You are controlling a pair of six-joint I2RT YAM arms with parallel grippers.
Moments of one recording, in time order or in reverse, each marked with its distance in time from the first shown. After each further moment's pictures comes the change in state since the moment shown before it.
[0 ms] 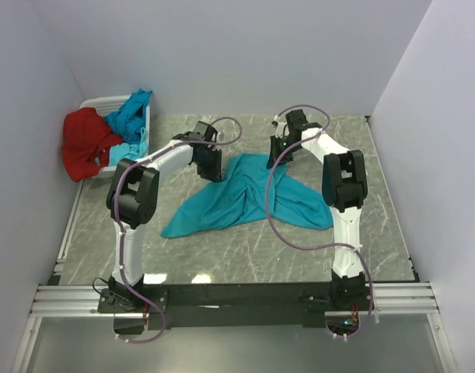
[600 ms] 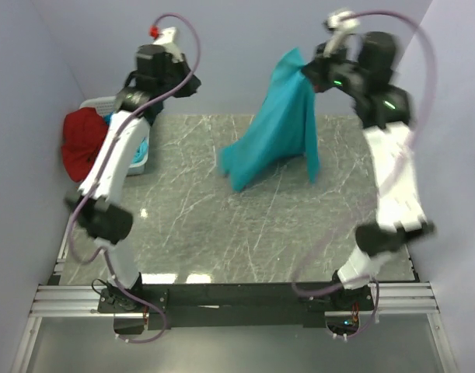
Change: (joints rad) left arm 0.100 -0.162 0.612 -0.010 -0.117 -0.034; right arm 0.000 -0.515 0.455 -0.119 0.132 -0.190
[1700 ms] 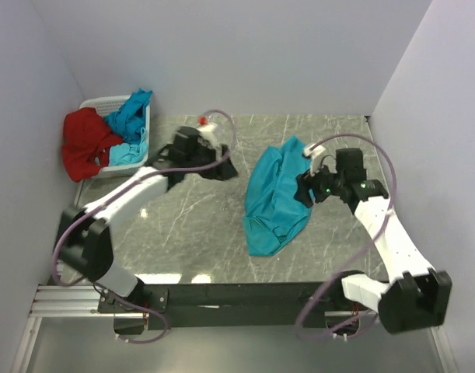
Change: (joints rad) left arm -0.149 -0.455 -1.048 0.371 0.245 -0.013; right arm -0.006 -0.708 -1.375 0.163 -0.136 -0.302
